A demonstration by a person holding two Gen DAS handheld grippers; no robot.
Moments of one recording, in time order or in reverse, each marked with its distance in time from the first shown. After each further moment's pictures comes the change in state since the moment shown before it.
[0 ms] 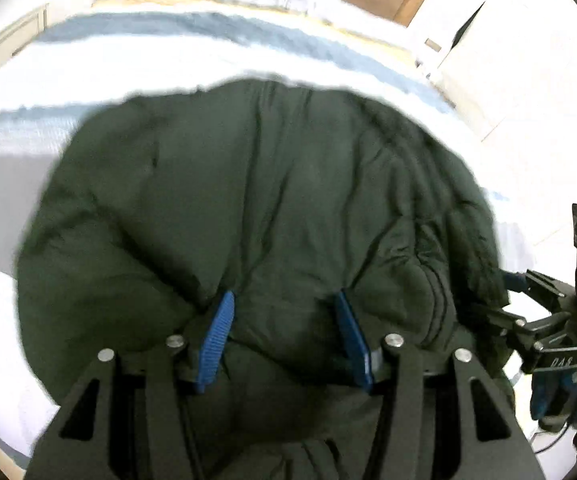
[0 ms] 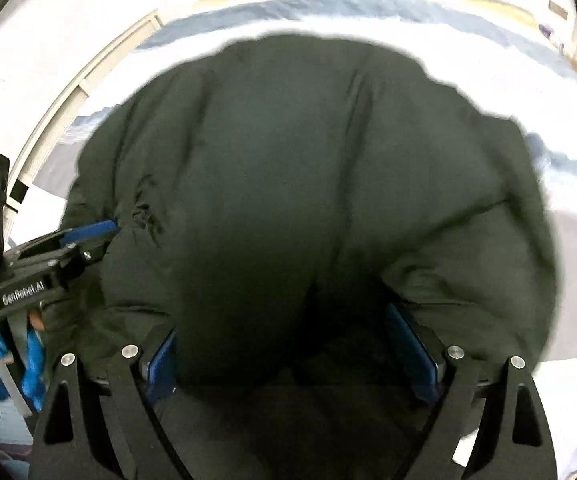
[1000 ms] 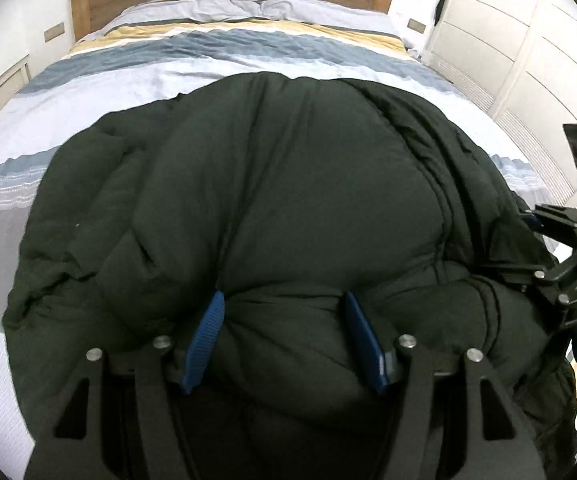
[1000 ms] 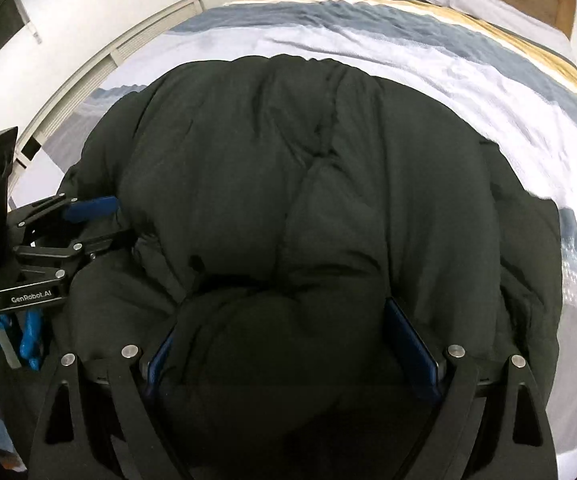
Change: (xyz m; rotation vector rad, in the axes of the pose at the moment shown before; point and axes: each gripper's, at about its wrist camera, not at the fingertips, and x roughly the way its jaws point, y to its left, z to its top) left arm 0.049 -0.001 -0.008 0.160 -0.029 0.097; right arm 0.034 -0.002 0.036 -0.161 0.000 0.022
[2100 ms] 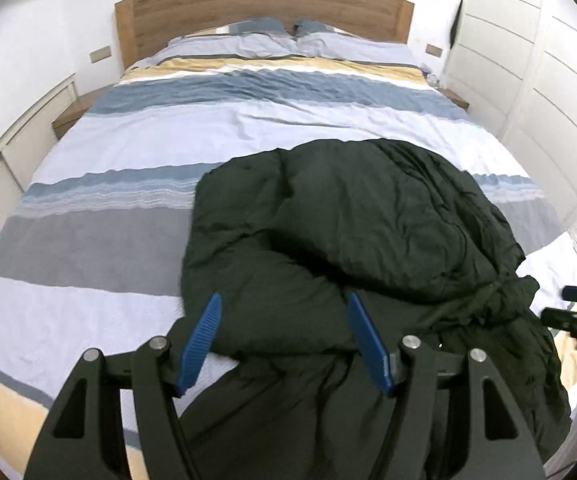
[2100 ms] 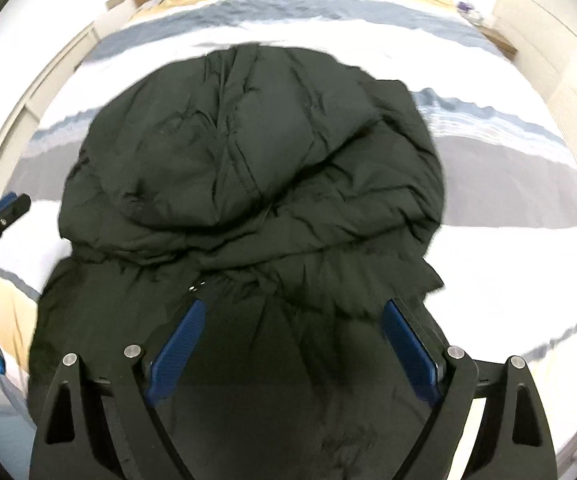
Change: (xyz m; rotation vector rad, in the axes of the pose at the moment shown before) left arm -0.174 0.048 -0.037 -0.012 -0.073 0.122; right arm -0.125 0.077 -0.090 0.365 0.050 -0.258
